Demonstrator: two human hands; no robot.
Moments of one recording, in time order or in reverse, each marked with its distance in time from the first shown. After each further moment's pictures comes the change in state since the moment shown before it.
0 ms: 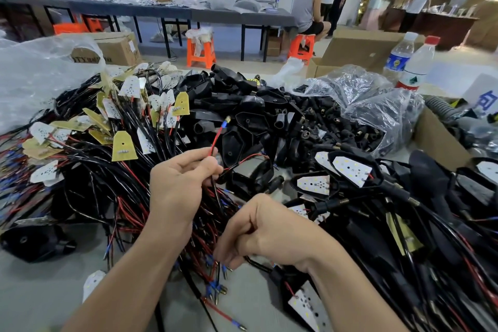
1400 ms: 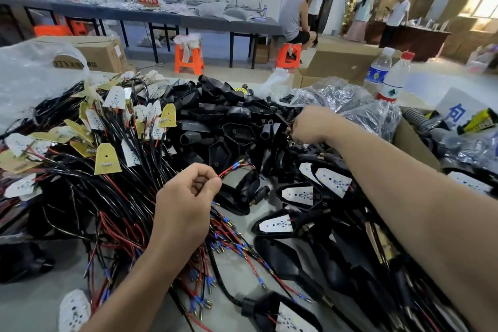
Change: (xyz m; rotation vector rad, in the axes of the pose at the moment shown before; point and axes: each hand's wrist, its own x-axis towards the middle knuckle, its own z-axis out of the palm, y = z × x) left_hand -0.012 -0.007 0.013 0.426 -0.119 0.256; right_hand 0.047 -0.073 -0.177 -1.215 0.479 0.584
